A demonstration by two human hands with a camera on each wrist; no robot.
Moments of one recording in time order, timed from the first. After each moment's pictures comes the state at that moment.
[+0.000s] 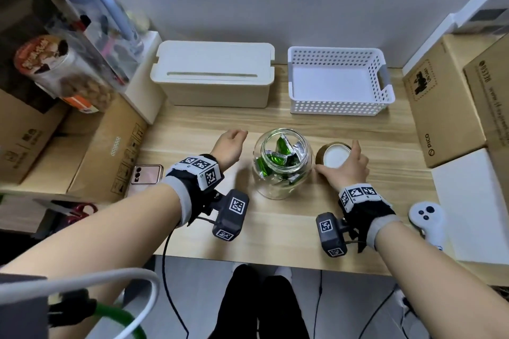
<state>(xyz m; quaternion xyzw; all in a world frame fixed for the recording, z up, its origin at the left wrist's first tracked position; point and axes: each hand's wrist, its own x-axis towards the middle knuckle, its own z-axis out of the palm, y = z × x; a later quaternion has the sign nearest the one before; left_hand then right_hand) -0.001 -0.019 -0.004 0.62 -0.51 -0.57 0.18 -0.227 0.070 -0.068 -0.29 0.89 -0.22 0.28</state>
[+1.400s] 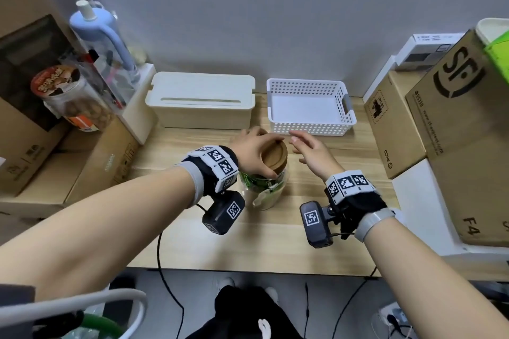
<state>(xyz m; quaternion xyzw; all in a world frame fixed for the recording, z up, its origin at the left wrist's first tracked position) -0.040 -0.001 0.059 0.41 -0.86 -0.28 -0.07 -0.199 0.065 0.049 -0.43 0.69 -0.37 0.44</state>
